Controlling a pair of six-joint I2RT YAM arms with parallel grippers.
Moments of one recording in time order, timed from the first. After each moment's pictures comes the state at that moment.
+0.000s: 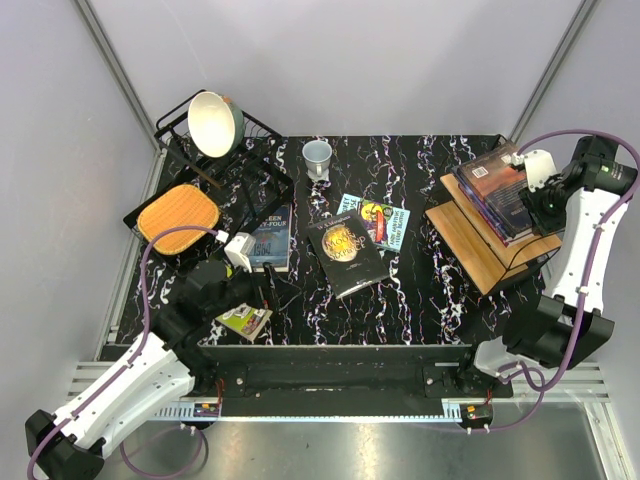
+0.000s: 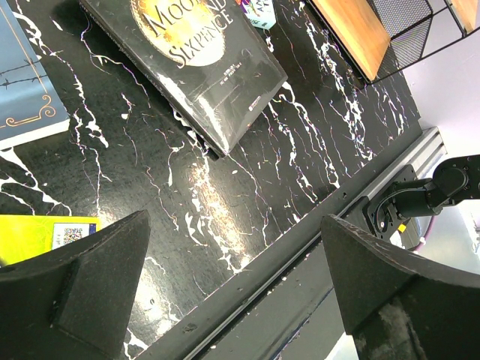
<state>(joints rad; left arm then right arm) -0.63 0.56 0.45 -0.28 0.22 -0.58 -0.43 1.47 1.70 -1.35 -0.13 -0.87</state>
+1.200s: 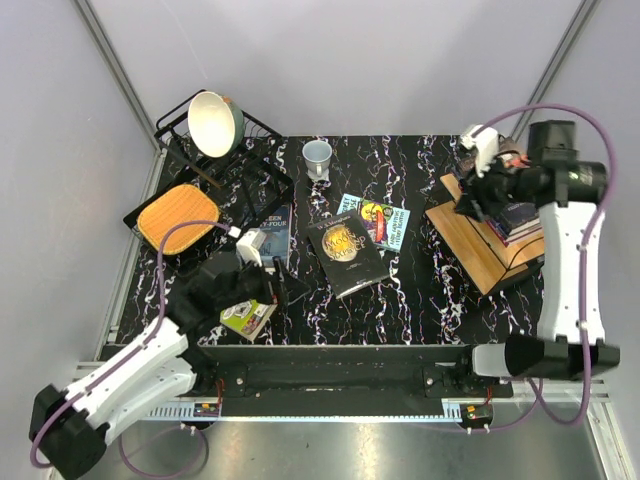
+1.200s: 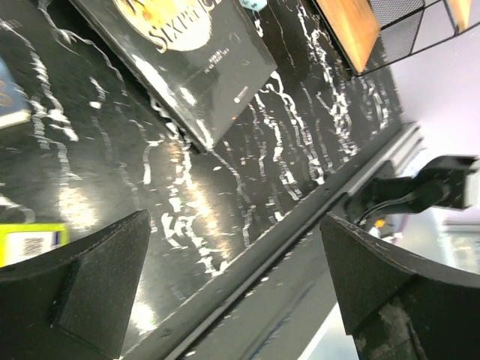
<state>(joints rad) -0.63 0.71 0.45 -0.18 0.28 -0.65 -0.11 1.35 1.79 -1.35 -0.58 -0.76</state>
